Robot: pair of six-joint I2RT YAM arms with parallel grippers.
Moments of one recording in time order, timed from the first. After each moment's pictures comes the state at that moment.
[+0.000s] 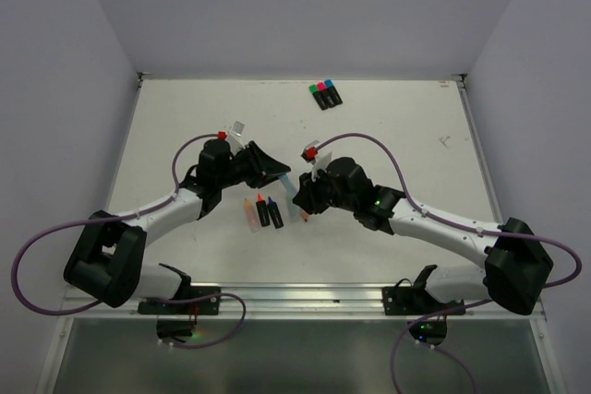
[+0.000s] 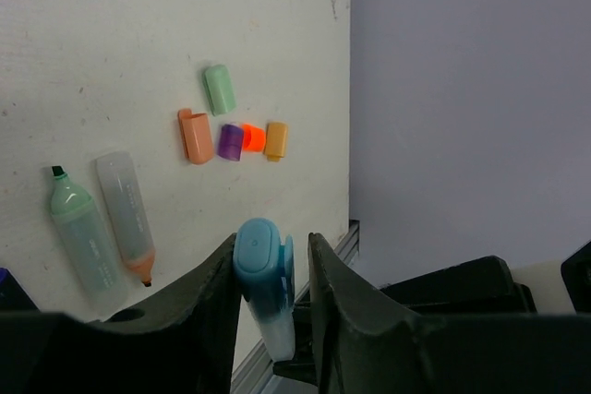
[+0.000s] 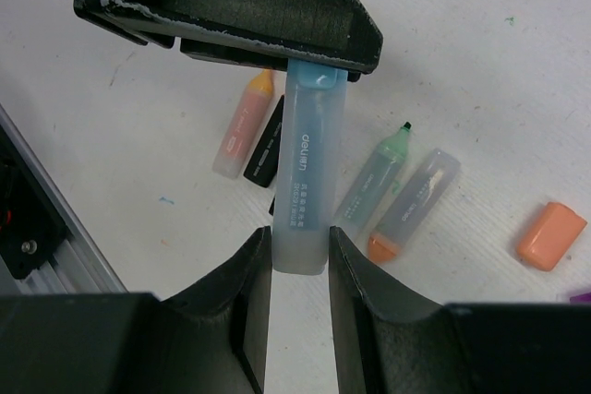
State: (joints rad) left arm -0.43 1.36 0.62 0.35 0.48 -1.11; right arm 0.88 1.29 0.80 -0.03 -0.06 0.30
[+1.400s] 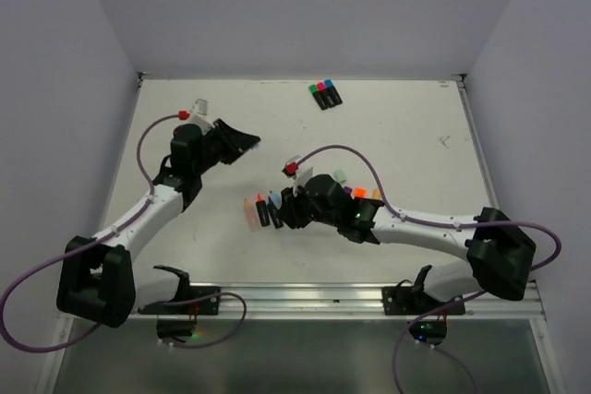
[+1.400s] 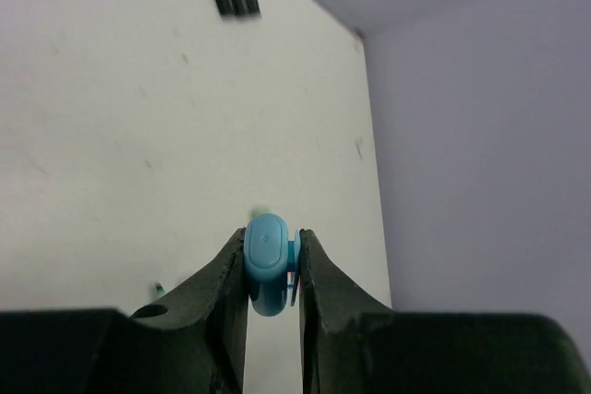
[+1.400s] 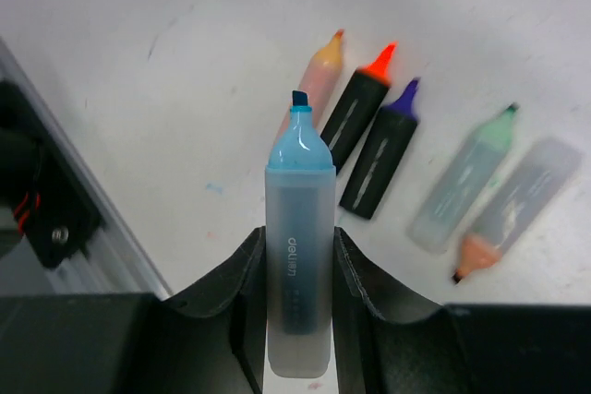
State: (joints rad) left arm -0.30 1.23 0.69 0.24 0.36 -0.98; right arm 1.02 1.40 0.81 0.08 0.05 0.39
